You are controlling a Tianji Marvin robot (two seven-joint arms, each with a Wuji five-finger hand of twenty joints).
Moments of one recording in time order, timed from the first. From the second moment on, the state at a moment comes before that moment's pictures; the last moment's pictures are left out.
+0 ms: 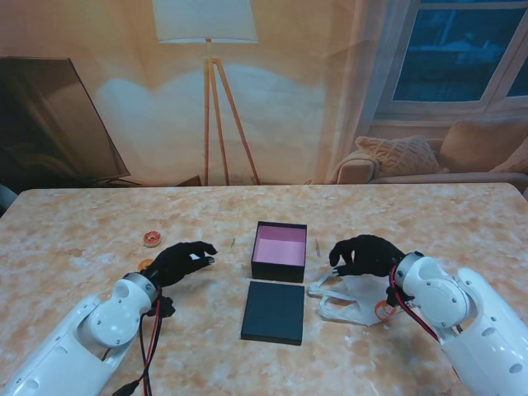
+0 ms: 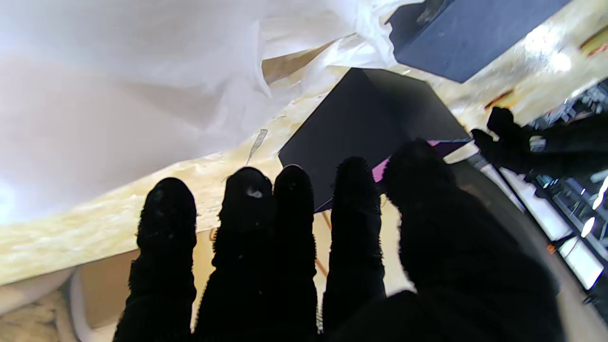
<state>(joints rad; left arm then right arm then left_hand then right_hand) 1.52 -1.10 -1.25 -1.45 0.43 -0.12 -0.08 -1.46 -1.03 1.30 -1.50 -0.69 -0.24 0.32 1.03 -0.03 -0.01 -0.07 0.57 0.16 0.34 0.56 0.60 0.33 0.34 0.49 0.58 0.40 0.54 0.88 0.19 0.43 1.01 0.83 0.66 -0.43 0.55 -0.14 0.63 -0.24 0.72 0.51 0.78 -0.06 0.87 1.02 0.83 -0.11 1.18 0.97 0.51 0.16 1.30 0.69</state>
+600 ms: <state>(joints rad) 1.52 -1.10 -1.25 -1.45 0.43 -0.12 -0.08 -1.41 -0.99 1.25 -1.52 -0.82 -0.31 0.44 1.03 -0.03 -0.01 -0.07 0.57 0.16 0.33 0.56 0.60 0.33 0.34 0.49 0.58 0.40 0.54 0.88 0.19 0.43 1.01 0.83 0.58 -0.60 0.86 -0.12 0.63 -0.28 0.59 0.63 0.70 -0.09 0.86 1.04 0.80 -0.16 1.17 0.99 0.52 0.13 1.27 0.70</state>
